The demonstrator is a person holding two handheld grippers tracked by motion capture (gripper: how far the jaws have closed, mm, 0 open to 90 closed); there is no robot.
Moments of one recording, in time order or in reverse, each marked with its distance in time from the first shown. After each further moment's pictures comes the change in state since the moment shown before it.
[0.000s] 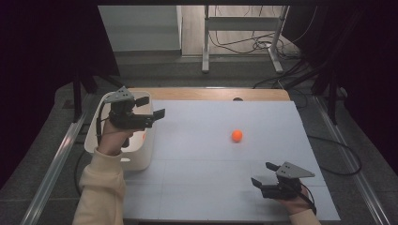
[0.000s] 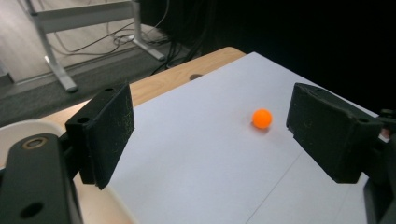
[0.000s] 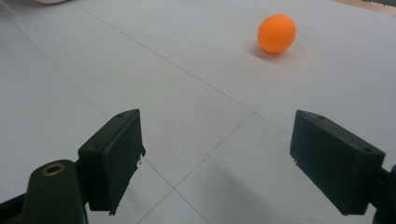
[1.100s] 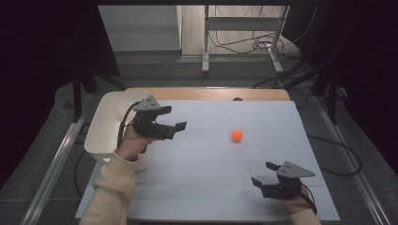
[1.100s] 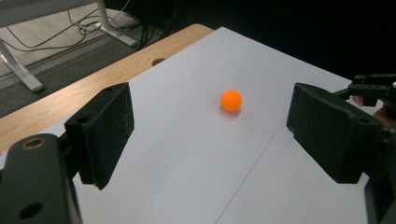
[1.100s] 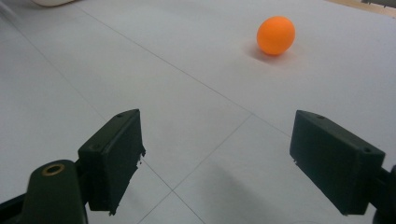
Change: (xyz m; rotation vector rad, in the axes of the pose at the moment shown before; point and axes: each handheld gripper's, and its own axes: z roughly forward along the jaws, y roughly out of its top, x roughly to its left) left arm -0.038 -0.005 0.040 0.092 -0.089 0.090; right arm -0.001 0.001 0.001 -0.004 0.005 0.004
